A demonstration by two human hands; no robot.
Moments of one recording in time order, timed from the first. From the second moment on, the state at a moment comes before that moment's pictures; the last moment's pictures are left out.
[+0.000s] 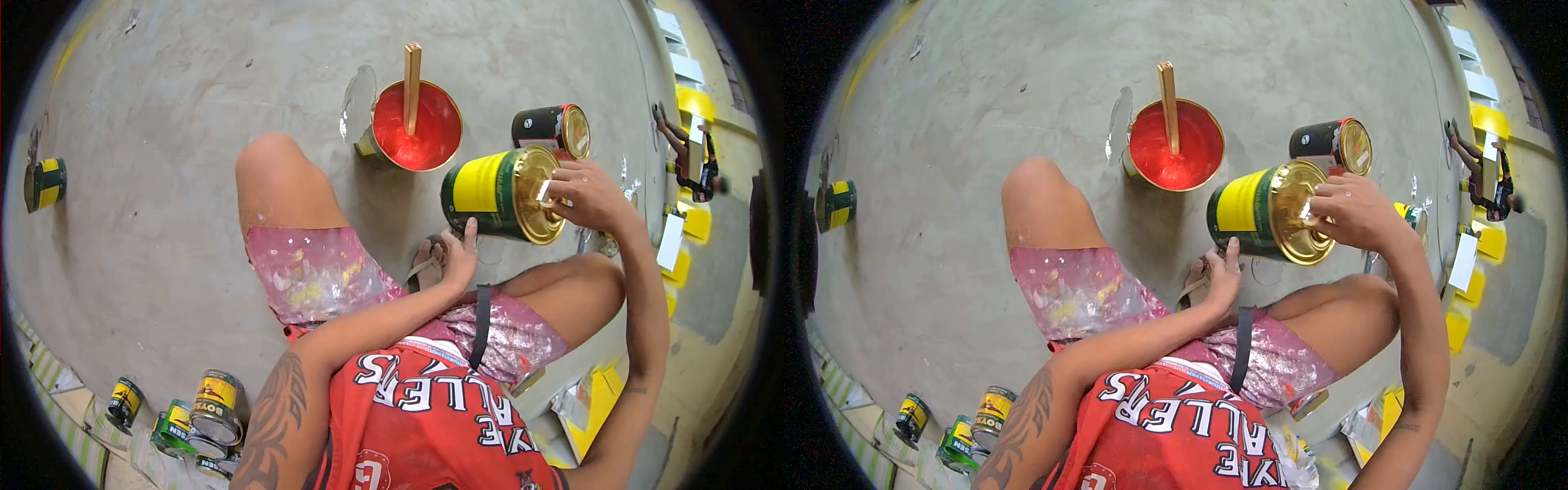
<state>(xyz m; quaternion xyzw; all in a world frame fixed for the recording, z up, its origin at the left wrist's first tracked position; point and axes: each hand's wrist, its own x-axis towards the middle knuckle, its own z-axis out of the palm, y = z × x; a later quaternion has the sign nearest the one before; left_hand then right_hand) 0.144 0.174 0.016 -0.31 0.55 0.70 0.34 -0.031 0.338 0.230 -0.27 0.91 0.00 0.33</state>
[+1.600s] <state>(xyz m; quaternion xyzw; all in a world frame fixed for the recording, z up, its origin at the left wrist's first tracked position) -0.020 0.008 0.038 -0.01 0.90 0.44 0.08 -0.132 0.222 0.099 -0.04 0.93 -0.35 0.08</state>
